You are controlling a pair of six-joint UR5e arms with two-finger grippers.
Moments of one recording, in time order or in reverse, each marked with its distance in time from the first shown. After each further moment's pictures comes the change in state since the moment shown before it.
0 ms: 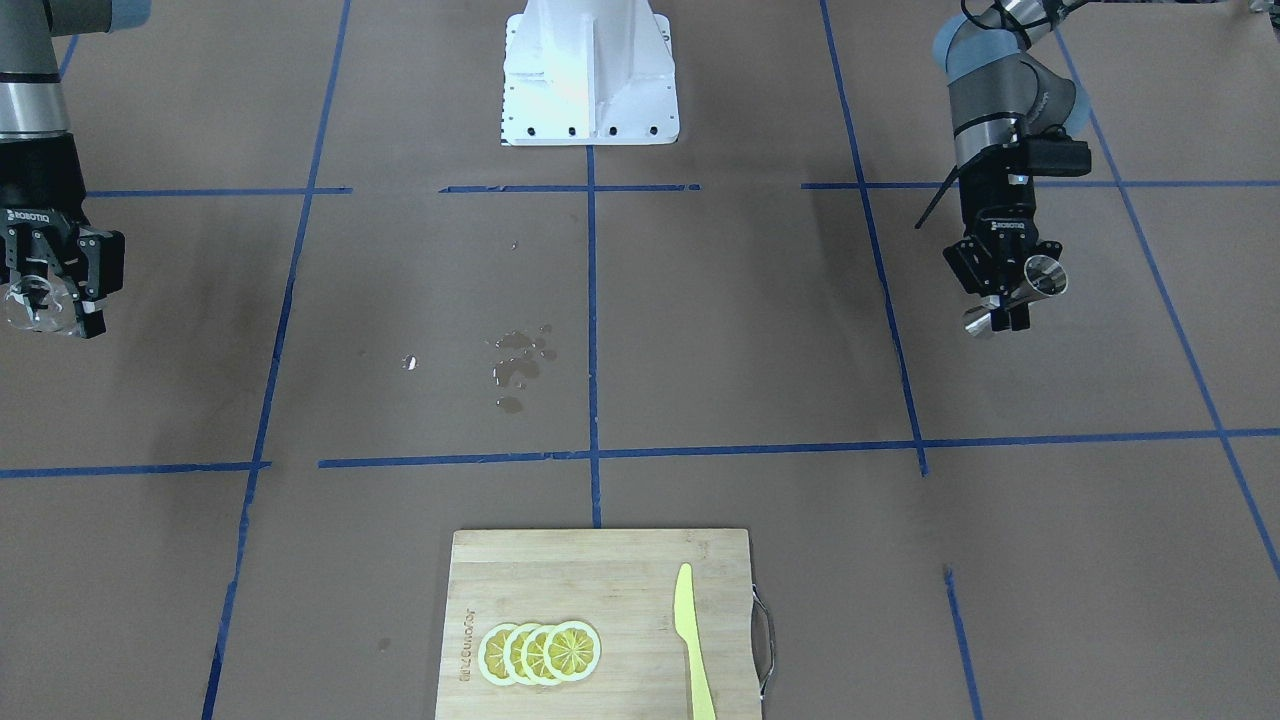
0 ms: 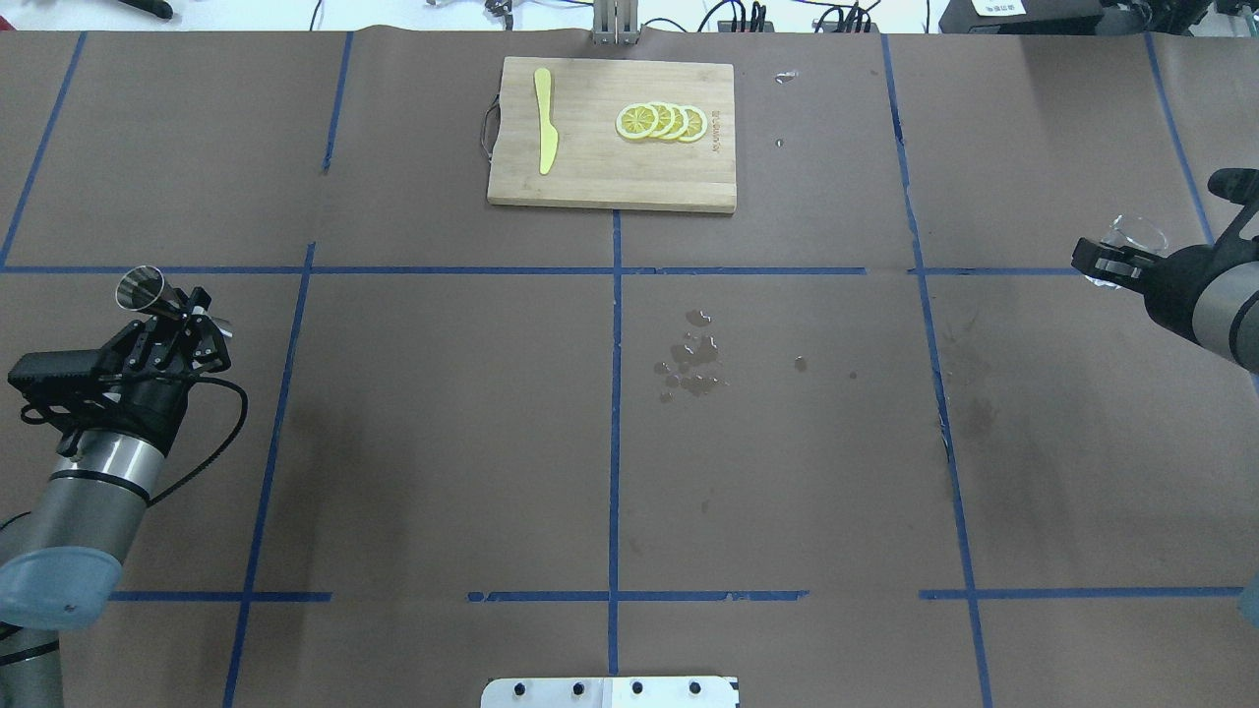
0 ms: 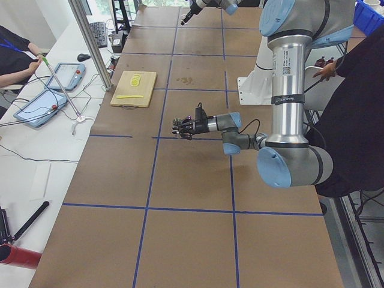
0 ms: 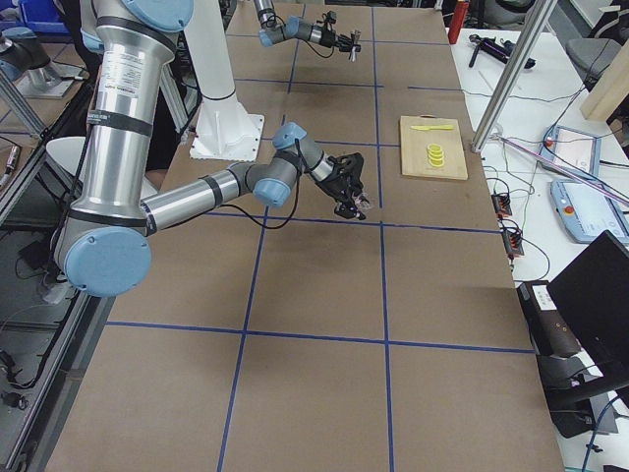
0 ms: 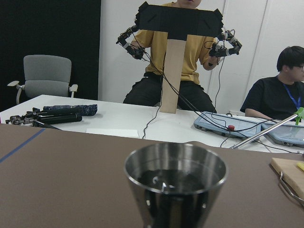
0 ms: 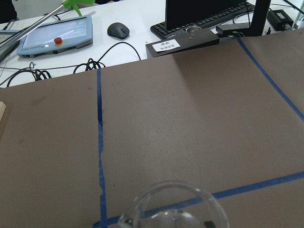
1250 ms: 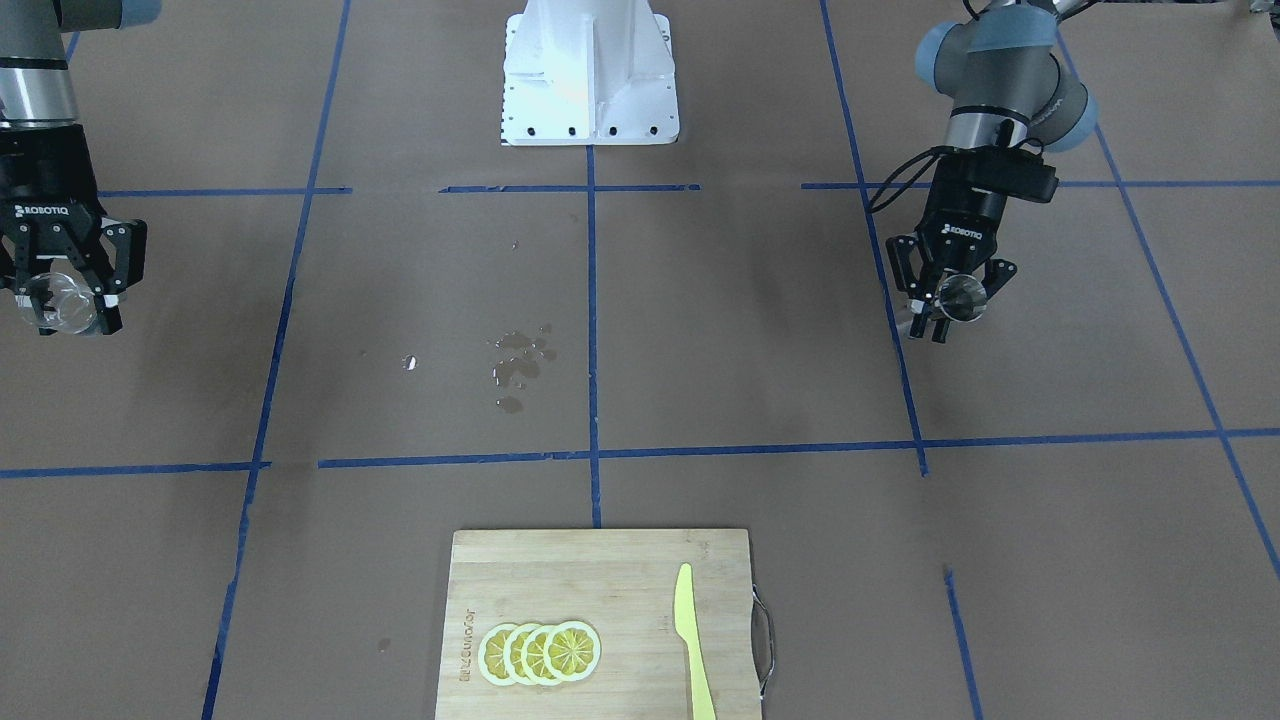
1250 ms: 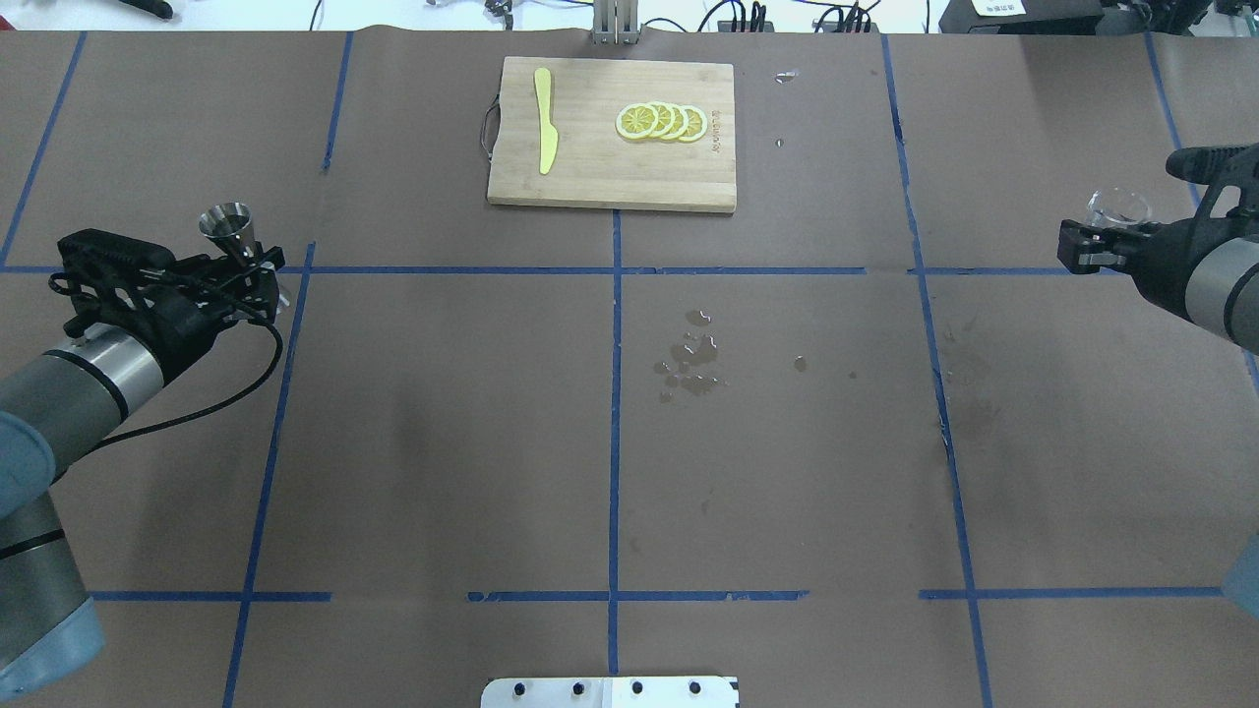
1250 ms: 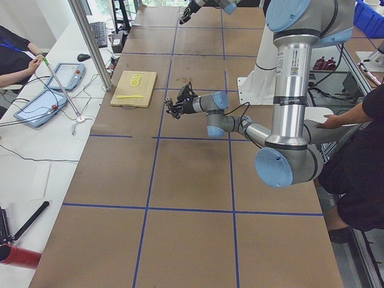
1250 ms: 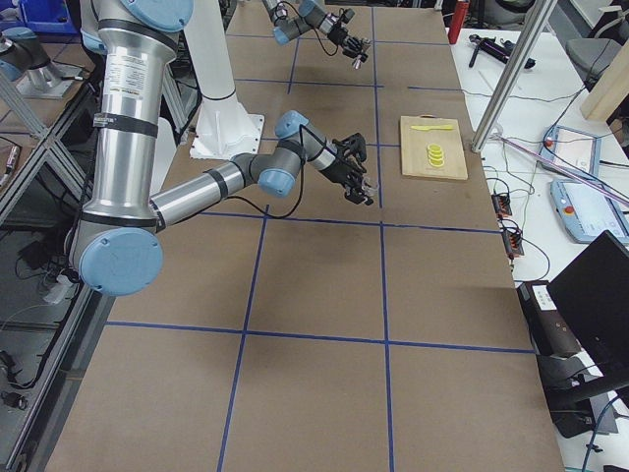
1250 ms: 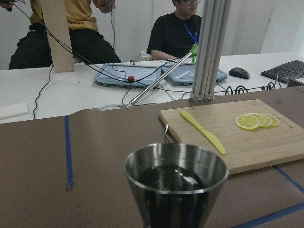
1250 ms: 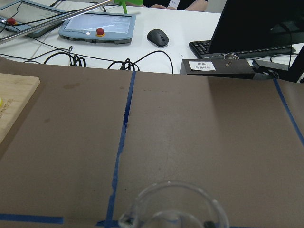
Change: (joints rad) left arm -0.247 -0.034 -0.139 -0.011 -0.588 0.294; right arm 0.037 0.047 0.015 -0.041 0.024 -0.290
